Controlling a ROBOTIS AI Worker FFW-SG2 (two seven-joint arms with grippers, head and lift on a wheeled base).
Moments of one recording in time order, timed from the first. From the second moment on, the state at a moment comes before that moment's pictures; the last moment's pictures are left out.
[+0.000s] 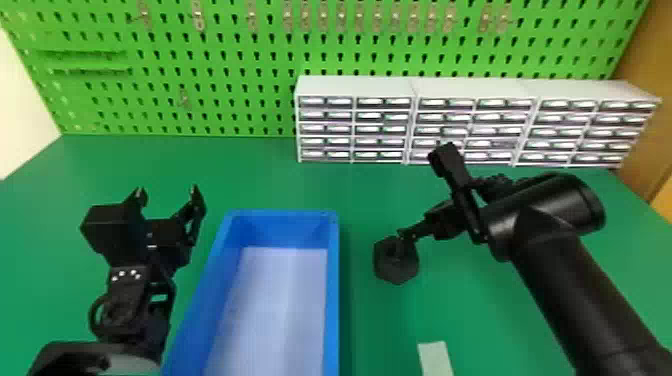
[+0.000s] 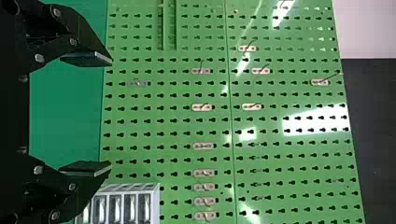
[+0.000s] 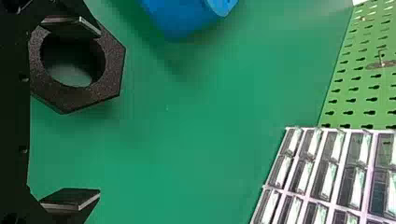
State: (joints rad) left arm 0.12 0.06 0.04 -1.83 0.01 -0.01 0.13; right arm -0.66 -0.08 0.19 -1.05 0.33 0.75 0.81
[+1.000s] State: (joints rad) left arm 0.11 0.06 0.02 -1.81 0.01 -0.01 0.13; right arm -0.71 -0.05 0.21 -0.89 0.31 0.67 0.75
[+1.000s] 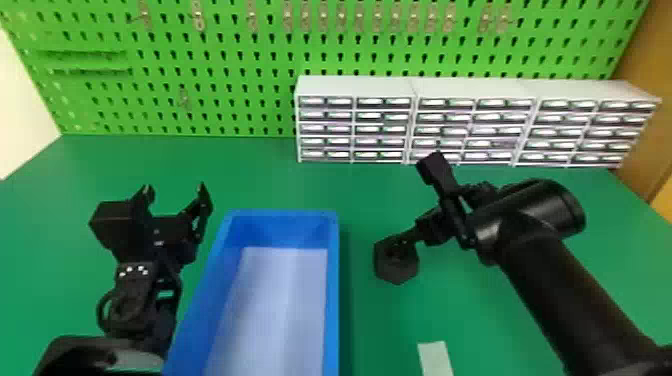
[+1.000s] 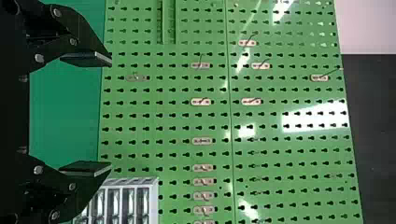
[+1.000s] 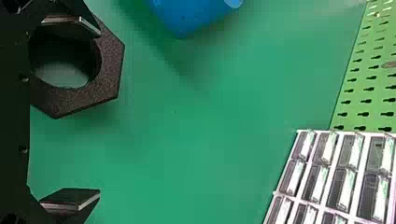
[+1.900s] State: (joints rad) left arm 0.09 0.06 0.02 -1.80 0.01 -0.03 0.13; right arm -0.74 -0.07 0.28 -0.81 0.30 0.65 0.74
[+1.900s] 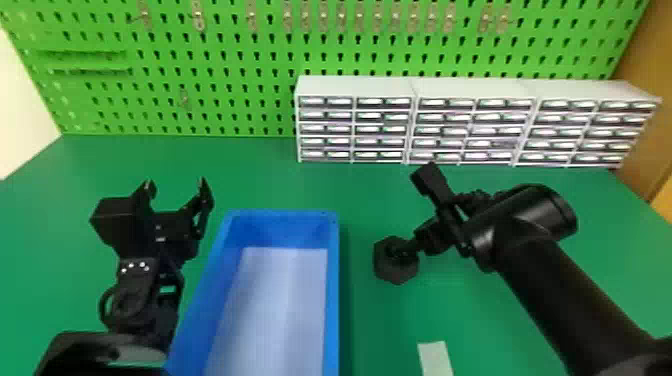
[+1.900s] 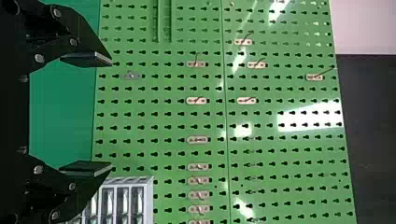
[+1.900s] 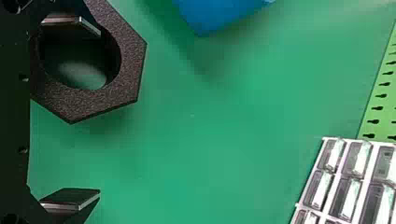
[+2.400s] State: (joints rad) left arm 0.08 0.06 0.01 -1.79 0.01 -0.04 0.13; right arm -0.75 -0.07 0.29 -0.77 0.31 0.63 0.71
